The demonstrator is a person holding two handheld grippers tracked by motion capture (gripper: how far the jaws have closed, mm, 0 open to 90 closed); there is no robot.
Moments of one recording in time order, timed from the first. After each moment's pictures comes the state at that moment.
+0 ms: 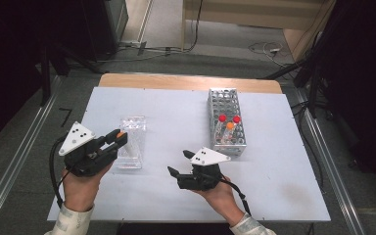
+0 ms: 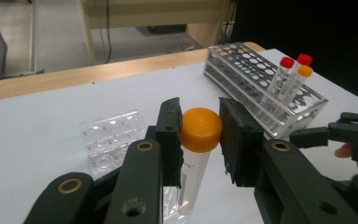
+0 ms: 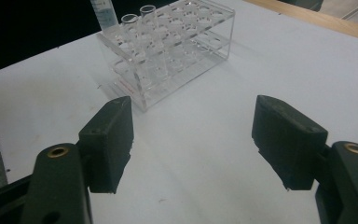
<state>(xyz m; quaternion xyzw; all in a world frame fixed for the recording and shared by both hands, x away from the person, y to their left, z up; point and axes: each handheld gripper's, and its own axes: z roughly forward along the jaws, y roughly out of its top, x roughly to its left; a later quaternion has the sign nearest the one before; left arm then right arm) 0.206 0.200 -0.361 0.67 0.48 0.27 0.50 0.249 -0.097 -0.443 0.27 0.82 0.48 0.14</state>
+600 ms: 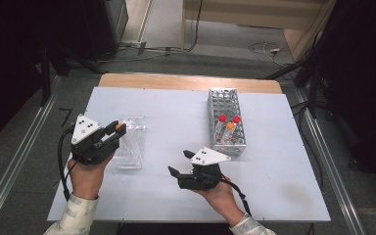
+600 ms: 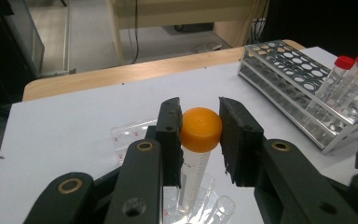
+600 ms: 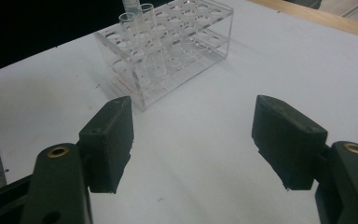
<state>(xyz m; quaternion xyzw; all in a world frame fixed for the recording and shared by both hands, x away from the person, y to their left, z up) 0.236 0.196 -0.377 0.66 0.50 0.31 0.46 0.250 -0.097 -0.444 0.28 0.82 0.48 0.13</state>
